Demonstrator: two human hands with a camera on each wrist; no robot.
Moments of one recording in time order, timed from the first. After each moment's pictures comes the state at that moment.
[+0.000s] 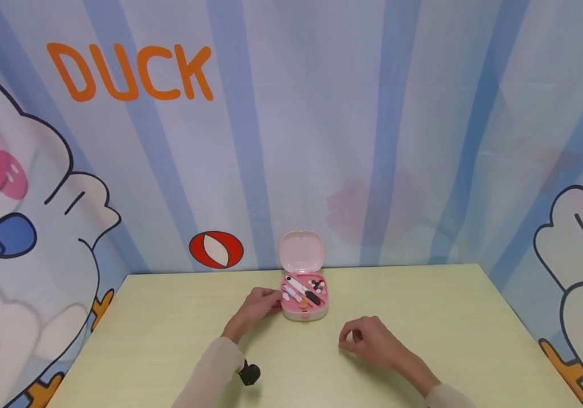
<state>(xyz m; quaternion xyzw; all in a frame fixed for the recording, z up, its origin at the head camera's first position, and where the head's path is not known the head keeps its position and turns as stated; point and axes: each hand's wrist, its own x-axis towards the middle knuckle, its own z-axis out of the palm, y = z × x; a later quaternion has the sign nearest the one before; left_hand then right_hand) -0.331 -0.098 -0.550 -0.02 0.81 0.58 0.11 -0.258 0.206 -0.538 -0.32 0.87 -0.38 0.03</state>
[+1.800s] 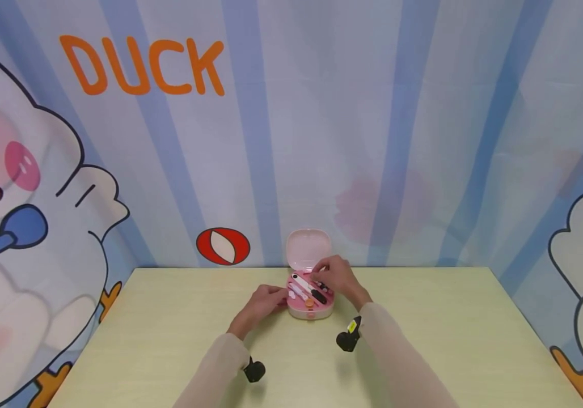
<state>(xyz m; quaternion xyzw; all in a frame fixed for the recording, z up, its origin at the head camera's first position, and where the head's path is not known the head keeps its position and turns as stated) -0.331 -0.099 -0.549 -0.03 0.82 0.57 0.12 -0.374 0.120 -0.505 -0.13 0.89 -0.43 0.04</state>
